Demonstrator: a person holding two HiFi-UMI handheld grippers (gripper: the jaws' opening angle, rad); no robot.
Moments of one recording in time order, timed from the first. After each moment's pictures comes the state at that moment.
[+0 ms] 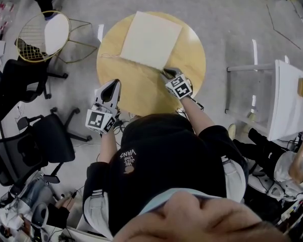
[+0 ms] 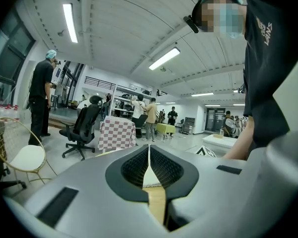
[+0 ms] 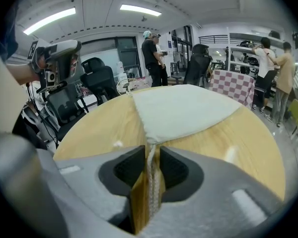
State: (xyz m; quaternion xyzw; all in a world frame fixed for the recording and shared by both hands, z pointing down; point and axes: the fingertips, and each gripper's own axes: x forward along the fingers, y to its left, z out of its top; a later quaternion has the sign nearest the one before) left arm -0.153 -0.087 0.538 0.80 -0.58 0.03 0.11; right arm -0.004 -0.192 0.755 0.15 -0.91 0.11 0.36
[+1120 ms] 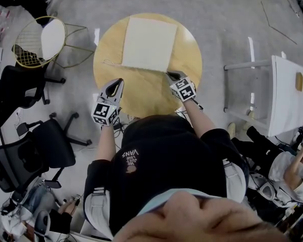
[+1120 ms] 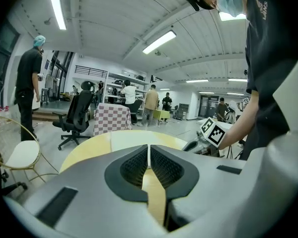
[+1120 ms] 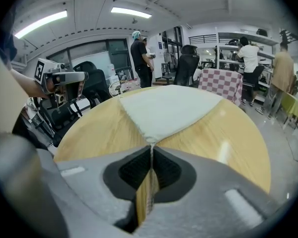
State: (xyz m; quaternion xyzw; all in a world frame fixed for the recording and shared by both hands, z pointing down) left arm -0.146 -0.100 0.622 0.82 -0.54 0.11 0.15; right arm 0.035 -0.192 0.753 0.19 -0.90 0.14 0.36
